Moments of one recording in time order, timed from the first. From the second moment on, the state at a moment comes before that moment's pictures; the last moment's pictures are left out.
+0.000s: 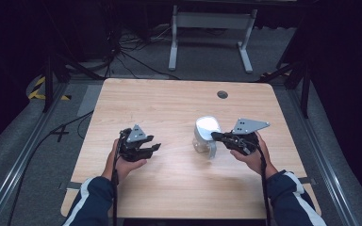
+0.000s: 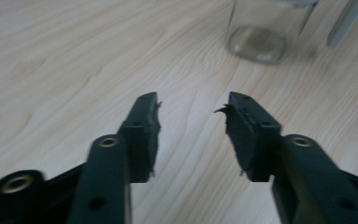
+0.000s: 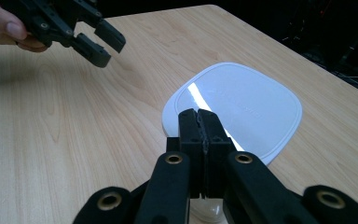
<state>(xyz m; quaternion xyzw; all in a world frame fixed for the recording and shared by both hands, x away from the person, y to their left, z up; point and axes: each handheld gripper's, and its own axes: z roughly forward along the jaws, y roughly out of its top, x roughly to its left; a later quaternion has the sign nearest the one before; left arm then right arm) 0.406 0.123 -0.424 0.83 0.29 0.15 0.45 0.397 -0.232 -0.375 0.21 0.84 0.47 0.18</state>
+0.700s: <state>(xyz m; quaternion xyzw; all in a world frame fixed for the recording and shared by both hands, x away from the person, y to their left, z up) 0.453 0.036 -0.399 0.83 0.24 0.16 0.46 0.395 -0.232 -0.376 0.20 0.84 0.47 0.18</state>
